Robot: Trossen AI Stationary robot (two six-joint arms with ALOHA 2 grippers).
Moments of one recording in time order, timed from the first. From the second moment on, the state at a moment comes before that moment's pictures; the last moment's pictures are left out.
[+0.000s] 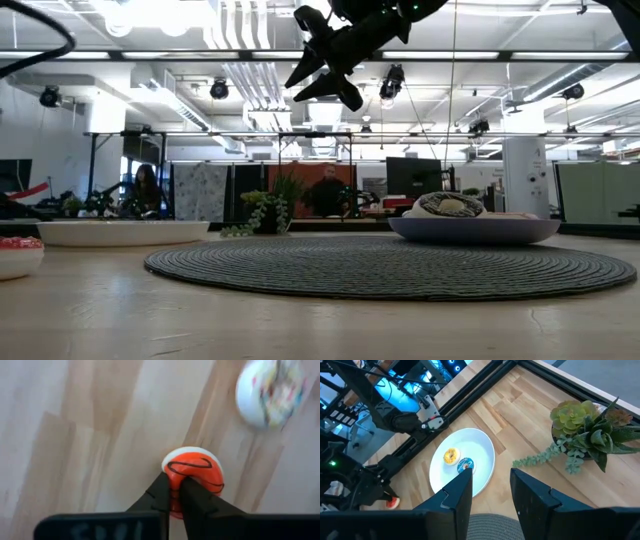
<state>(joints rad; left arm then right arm) -0.95 1.17 0.50 -0.54 -0.07 -1.34 -0.37 1.85 1.68 -0.43 -0.23 0.52</state>
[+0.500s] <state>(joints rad) -0.48 0.88 0.50 -0.84 -0.34 -1.26 -0.37 1.86 1.68 -0.43 -0.21 0.52</state>
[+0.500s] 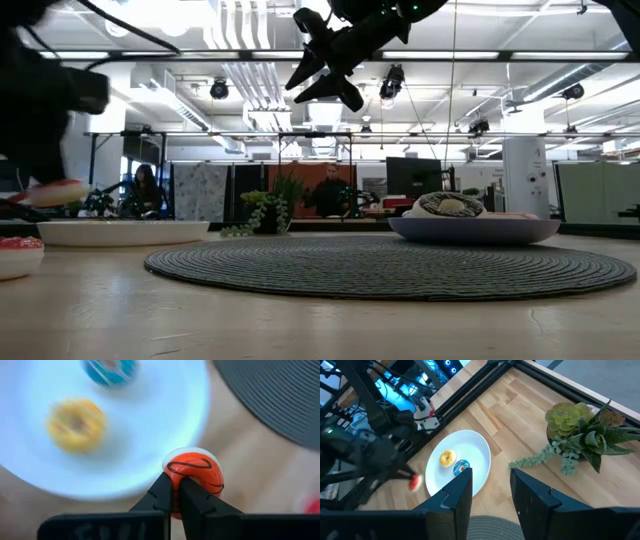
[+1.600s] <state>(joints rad) -0.08 0.89 0.55 -0.84 -0.11 -0.88 -0.37 1.86 1.68 -0.44 -0.21 0.52</state>
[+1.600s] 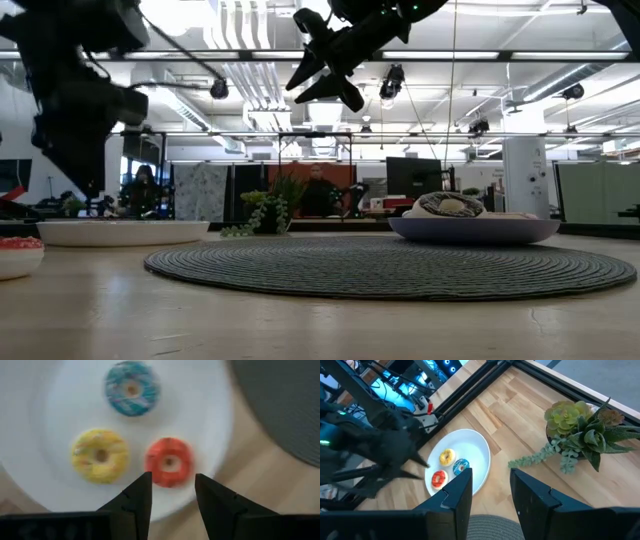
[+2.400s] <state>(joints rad) -0.79 1.29 0.62 -0.36 -0.12 -1.02 -0.37 1.86 1.68 -0.44 -0.21 0.49</state>
